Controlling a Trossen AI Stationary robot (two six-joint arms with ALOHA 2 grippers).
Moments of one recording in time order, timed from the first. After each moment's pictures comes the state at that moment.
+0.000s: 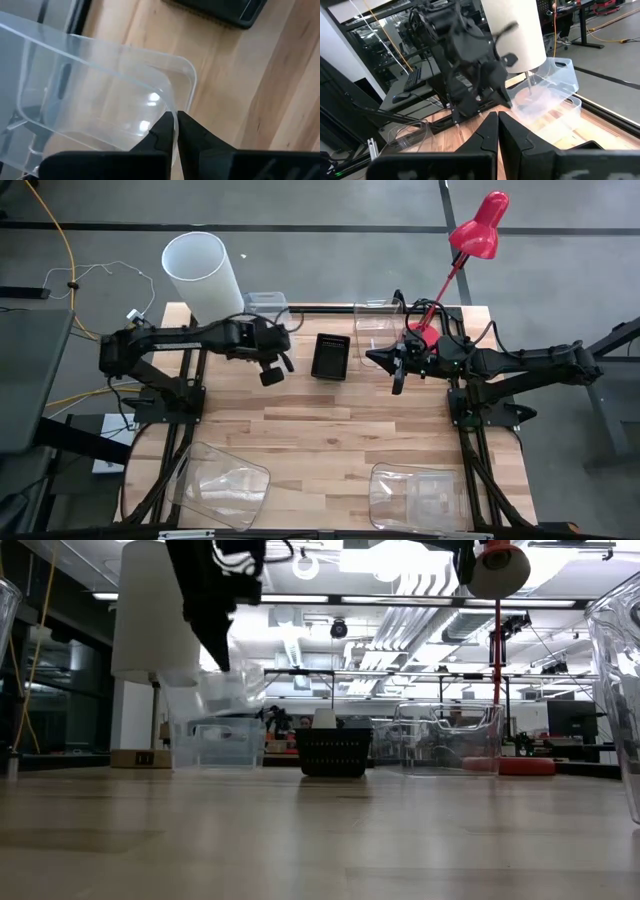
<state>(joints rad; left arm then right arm) 0.33 1.45 1.20 -0.98 -0.33 -0.05 0.02 0.94 0.77 0.10 0.24 0.35</state>
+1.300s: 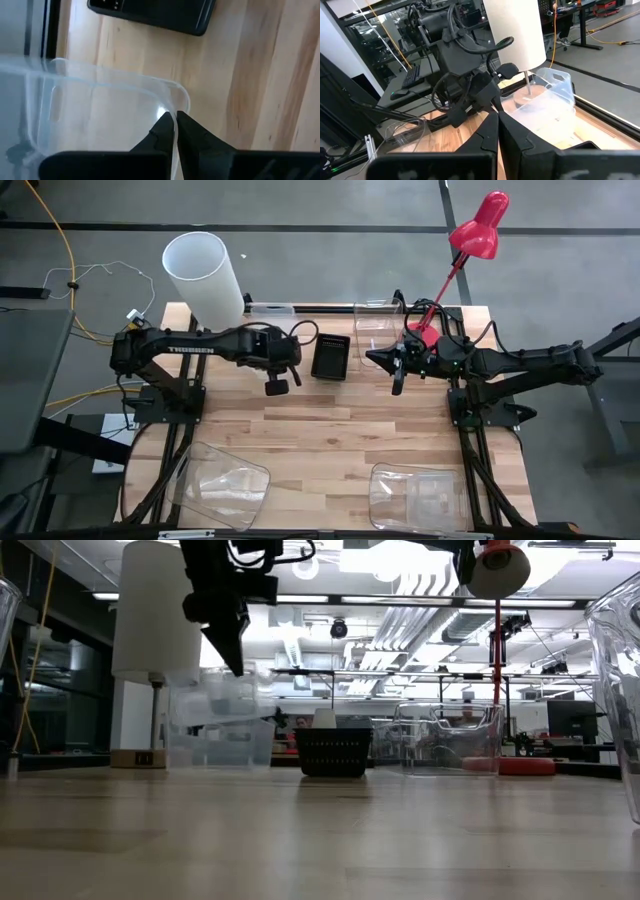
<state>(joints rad) 0.25 1.54 1.25 -0.97 -0.29 0.06 0.02 0.94 0.77 0.09 0.24 0.33</state>
